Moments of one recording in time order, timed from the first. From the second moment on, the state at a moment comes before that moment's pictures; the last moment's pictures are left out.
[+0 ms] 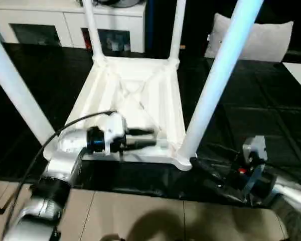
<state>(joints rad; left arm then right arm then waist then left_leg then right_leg) -0.38 0.32 -0.05 0.32 -0.27 -0.11 -1.04 0.12 -0.37 -0.06 -0.33 0.46 0.46 0.75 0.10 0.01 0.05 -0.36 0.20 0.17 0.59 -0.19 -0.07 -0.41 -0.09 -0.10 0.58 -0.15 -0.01</state>
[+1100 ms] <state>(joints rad) 0.17 0.22 0.03 -0.34 -0.21 0.32 -0.47 0.17 -0.31 0.13 -0.38 0.38 0.40 0.66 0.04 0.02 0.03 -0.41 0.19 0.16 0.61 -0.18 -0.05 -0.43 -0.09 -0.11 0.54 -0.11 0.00</state>
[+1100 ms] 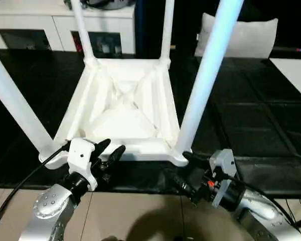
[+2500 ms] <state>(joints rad) 0.27 0.29 0.25 -0.30 -0.22 0.17 -0.37 -0.12 -0.21 0.09 -0.03 0.23 0.23 0.48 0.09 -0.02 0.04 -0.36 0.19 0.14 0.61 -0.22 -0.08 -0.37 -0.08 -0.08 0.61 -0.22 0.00</state>
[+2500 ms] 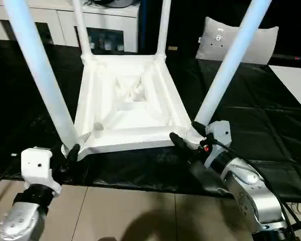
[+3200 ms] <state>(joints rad) 0.00 0.48 0.29 0.05 -0.28 0.13 -0.59 -0.16 -0.24 0.25 0.00 0.28 0.27 0.74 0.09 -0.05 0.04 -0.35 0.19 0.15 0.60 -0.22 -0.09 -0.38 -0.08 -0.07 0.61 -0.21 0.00</state>
